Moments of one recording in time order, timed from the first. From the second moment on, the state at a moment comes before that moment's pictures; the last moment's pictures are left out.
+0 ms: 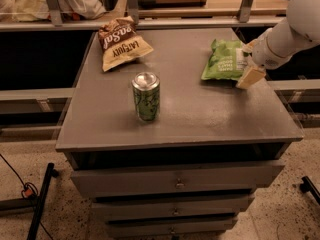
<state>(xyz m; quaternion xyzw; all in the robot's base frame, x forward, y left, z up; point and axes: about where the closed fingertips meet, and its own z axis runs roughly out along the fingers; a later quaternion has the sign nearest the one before) 0.691 -0.272 0.841 -0.60 0.74 -0.09 0.28</state>
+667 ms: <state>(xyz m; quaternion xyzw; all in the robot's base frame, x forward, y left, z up) 0.690 -0.267 0.836 -0.59 0.75 -0.07 0.27</state>
